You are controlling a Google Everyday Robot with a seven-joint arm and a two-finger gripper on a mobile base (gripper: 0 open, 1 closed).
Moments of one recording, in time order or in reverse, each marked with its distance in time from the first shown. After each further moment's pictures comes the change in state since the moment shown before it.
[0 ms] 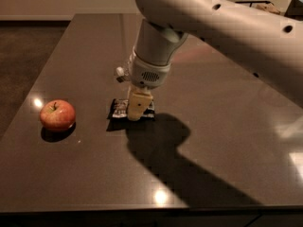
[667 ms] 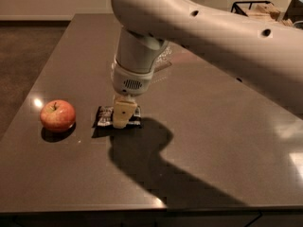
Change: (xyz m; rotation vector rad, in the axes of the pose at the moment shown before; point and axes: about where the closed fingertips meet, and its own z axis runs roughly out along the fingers) arm -0.031 0.016 0.017 -0.019 -0.001 -0.028
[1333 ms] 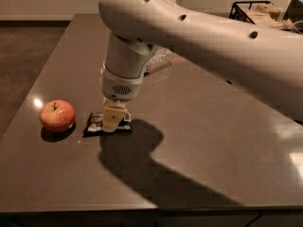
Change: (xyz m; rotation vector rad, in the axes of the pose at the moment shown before) arm -0.022 0.012 0.013 -0.032 -0.019 -0.017
